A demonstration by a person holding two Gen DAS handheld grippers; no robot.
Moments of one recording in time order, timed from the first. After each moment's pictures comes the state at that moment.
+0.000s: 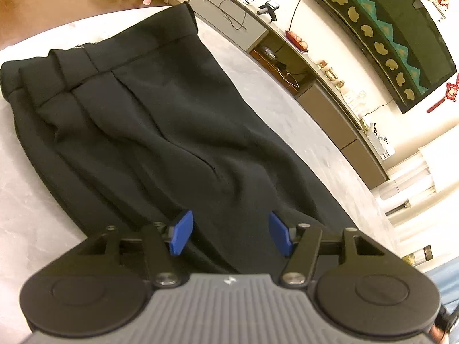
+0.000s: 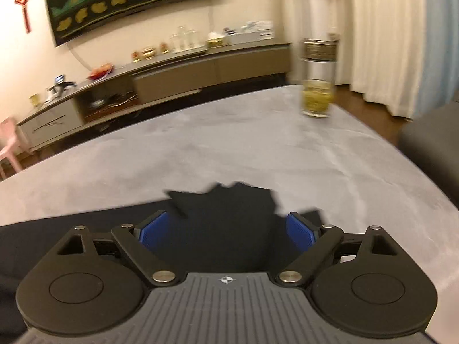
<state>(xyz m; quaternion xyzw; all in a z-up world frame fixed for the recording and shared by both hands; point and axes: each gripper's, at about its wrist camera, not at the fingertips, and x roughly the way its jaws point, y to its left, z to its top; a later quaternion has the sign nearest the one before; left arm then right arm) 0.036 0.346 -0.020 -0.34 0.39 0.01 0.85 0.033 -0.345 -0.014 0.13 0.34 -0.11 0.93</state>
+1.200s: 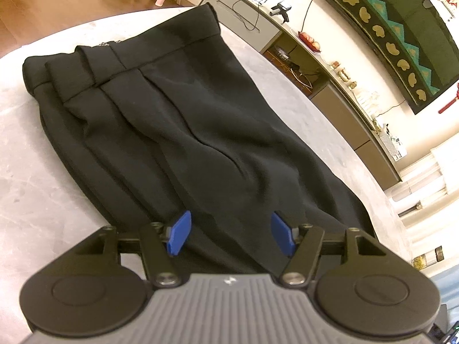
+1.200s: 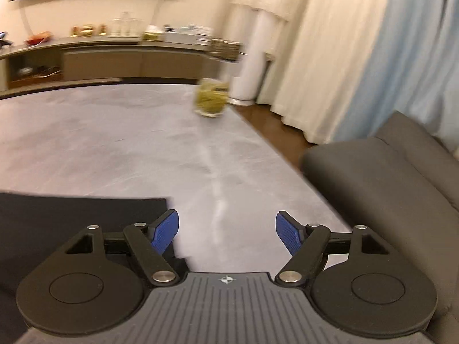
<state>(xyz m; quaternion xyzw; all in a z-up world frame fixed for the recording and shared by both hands) 0.025 0.354 -0.027 -0.33 0.39 0.03 0.86 -0.035 -0.420 -0.042 0.02 0.33 -0.27 0.90</state>
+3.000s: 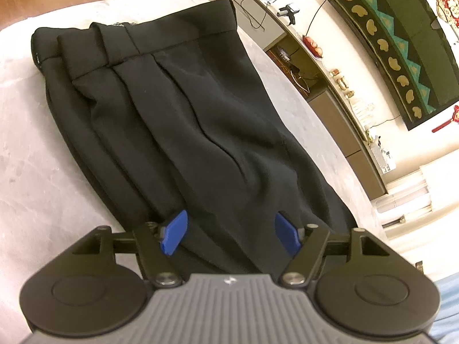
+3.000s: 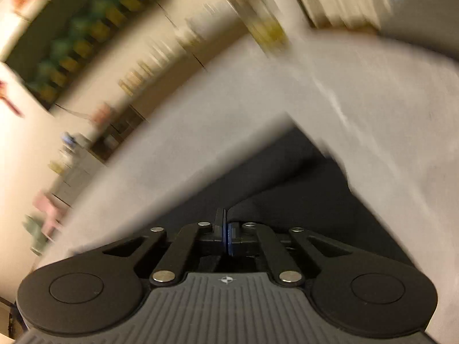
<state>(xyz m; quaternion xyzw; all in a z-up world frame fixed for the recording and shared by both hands) 0.022 0.367 -0.035 -0.39 0.39 0.02 0.83 -0.089 -0.403 -0.026 0.35 0.25 -0.08 0.90</state>
